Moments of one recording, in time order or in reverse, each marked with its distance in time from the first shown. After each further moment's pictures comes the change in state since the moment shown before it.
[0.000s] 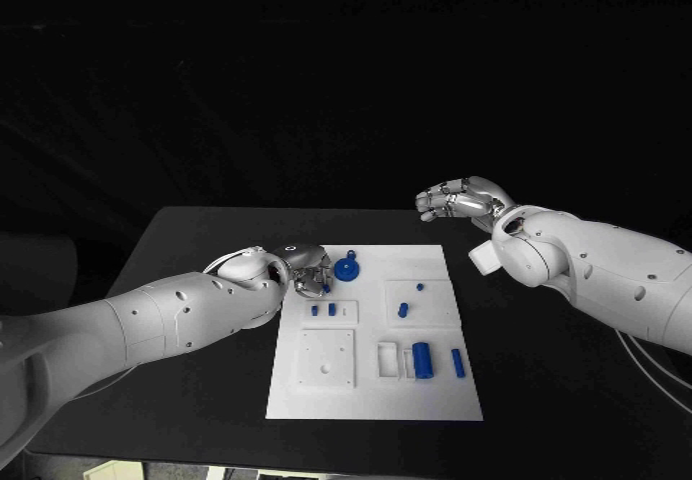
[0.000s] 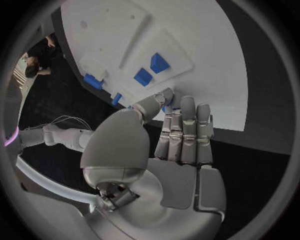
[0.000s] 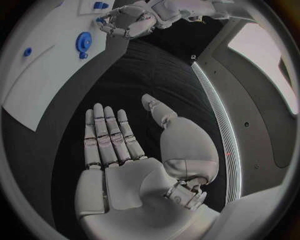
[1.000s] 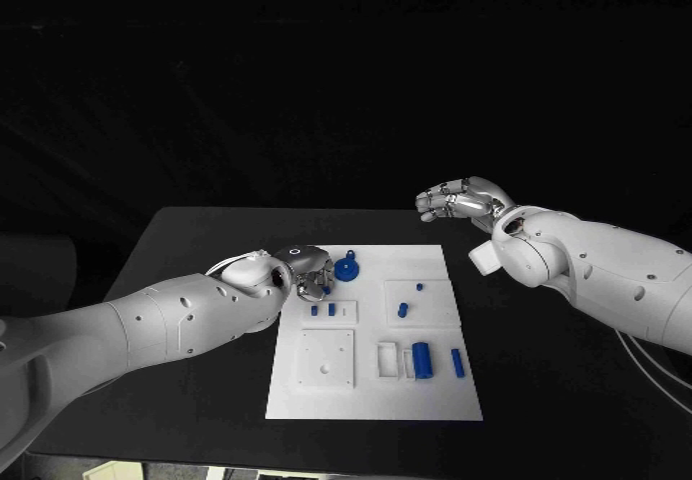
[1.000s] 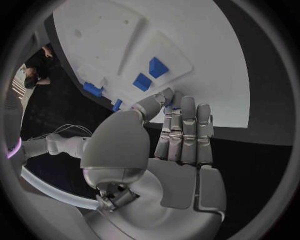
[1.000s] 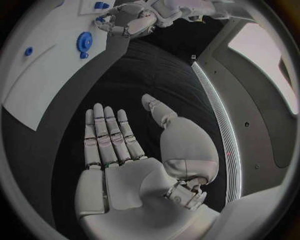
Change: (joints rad) left arm -0.003 0.006 -0.013 0.007 -0.081 -0.023 -0.011; left_hand 0.002 -0.011 0.000 0.000 0.000 -0.010 0.012 -0.006 -0.009 -0.011 0.004 -0.023 -0.009 -0.006 0.009 0.000 0.002 0.000 0.000 0.000 0.004 0.001; right arm -0.001 -0.001 0.000 -0.003 0.000 0.001 0.000; right_hand 0.000 0.000 0.000 0.000 0.000 0.000 0.000 0.000 -0.001 0.000 0.000 -0.004 0.000 0.000 0.000 -0.004 -0.001 0.000 0.000 0.000 0.000 0.001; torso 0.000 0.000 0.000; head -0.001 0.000
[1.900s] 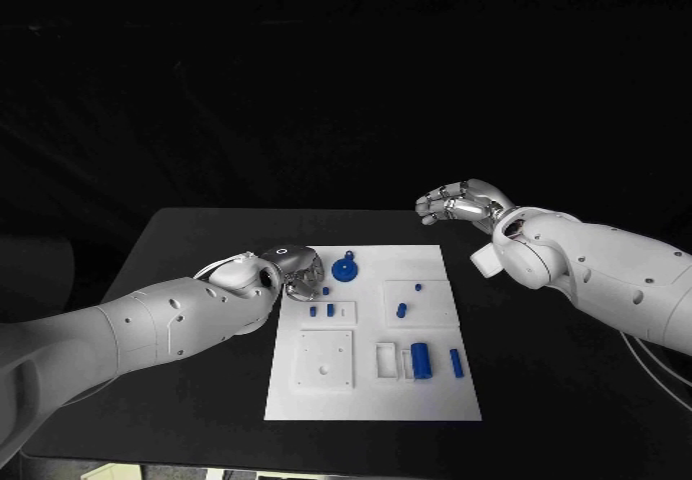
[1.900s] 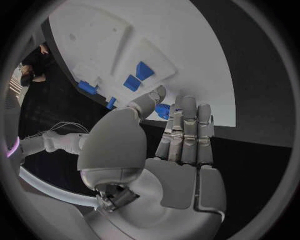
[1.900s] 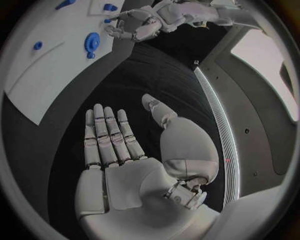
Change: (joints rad) left arm -0.006 -0.023 -0.002 -0.017 0.035 -0.044 -0.003; left_hand -0.016 -0.115 -0.023 0.057 -0.058 -0.150 0.035 -0.055 -0.027 -0.053 0.025 -0.028 -0.012 -0.021 0.021 -0.004 0.000 0.014 -0.011 0.004 0.000 -0.005; right arm -0.003 -0.008 0.000 0.001 -0.067 0.003 -0.008; right_hand 0.000 0.000 -0.005 0.000 0.000 0.000 0.000 0.007 -0.002 -0.004 0.004 0.000 -0.001 -0.006 0.006 -0.004 -0.003 0.000 -0.004 0.004 -0.008 0.005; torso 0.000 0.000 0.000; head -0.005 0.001
